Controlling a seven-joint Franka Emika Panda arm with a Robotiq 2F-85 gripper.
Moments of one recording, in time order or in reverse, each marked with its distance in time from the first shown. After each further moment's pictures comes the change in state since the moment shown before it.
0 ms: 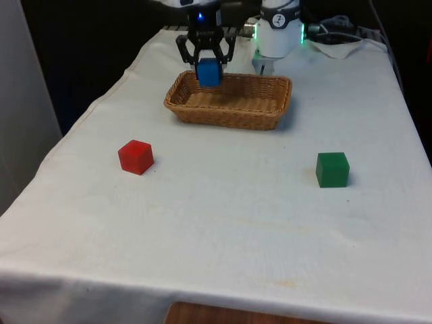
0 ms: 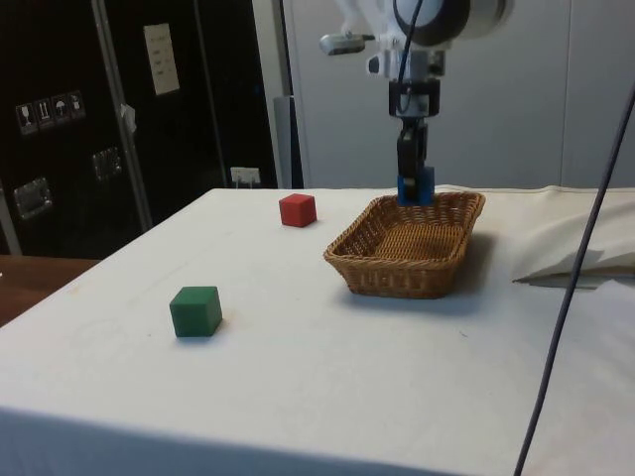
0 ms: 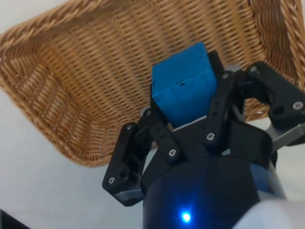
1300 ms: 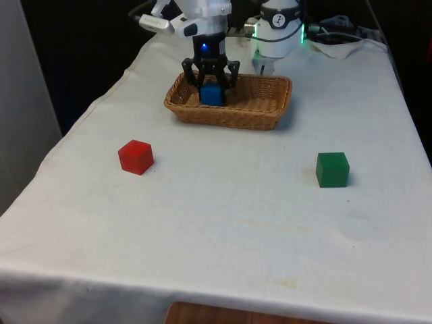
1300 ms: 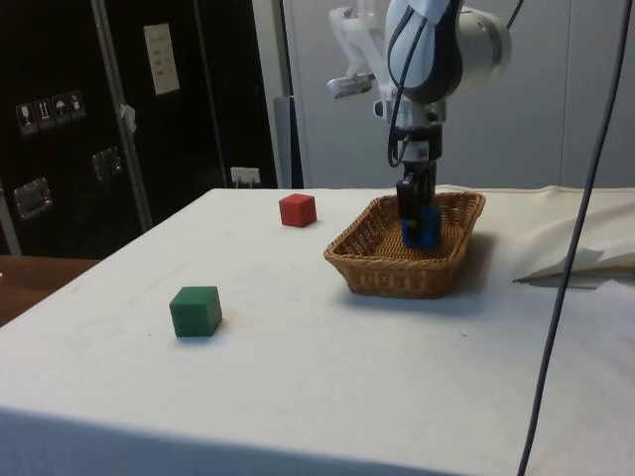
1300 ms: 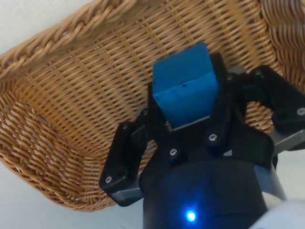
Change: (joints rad) arm 0.010 0.187 0.042 -0.005 0.111 0.167 0.059
